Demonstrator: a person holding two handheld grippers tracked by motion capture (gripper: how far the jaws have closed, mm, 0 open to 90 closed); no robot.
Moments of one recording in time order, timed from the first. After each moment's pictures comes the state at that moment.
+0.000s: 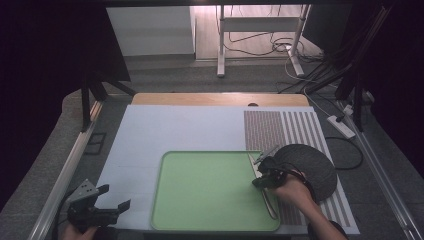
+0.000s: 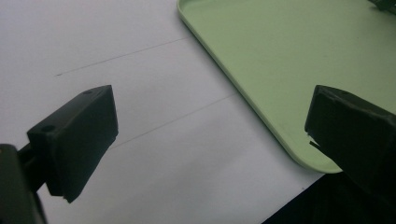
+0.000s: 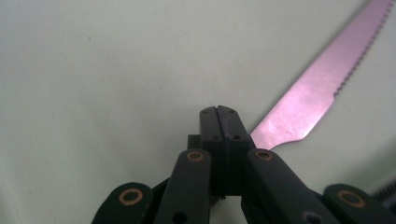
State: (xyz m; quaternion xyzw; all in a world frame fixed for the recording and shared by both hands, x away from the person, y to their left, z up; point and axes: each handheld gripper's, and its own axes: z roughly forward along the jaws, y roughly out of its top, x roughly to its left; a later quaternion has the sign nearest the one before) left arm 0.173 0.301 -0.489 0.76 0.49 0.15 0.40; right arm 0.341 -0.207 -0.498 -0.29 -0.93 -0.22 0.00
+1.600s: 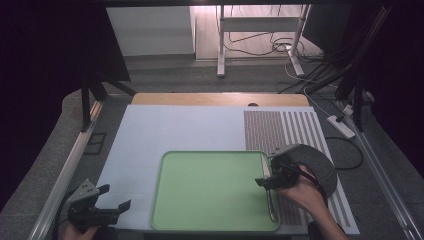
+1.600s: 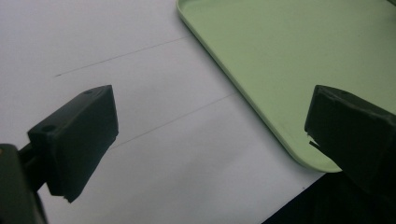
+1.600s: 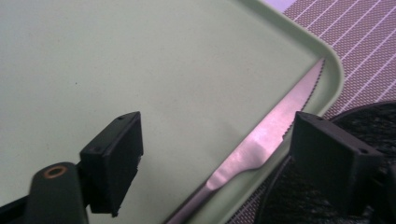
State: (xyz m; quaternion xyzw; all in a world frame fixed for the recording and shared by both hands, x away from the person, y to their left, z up) left arm 0.173 0.300 -0.489 0.76 0.49 0.15 0.39; right arm 0.328 -0.228 -0.468 -0.35 -0.89 -0.28 -0.09
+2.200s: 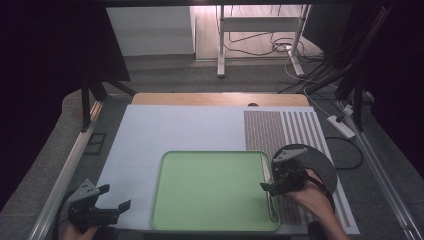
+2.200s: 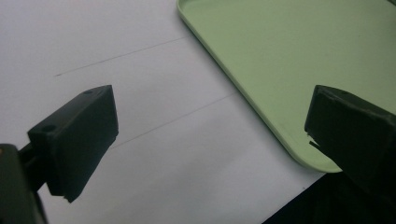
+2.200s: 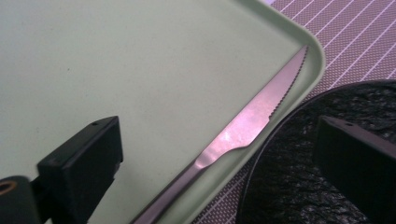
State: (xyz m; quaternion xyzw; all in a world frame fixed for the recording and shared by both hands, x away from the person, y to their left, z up) left arm 0.174 0.300 -0.489 0.76 0.49 0.15 0.39; right arm 0.317 -0.244 -0.471 -0.35 -0.88 -0.29 -0.11
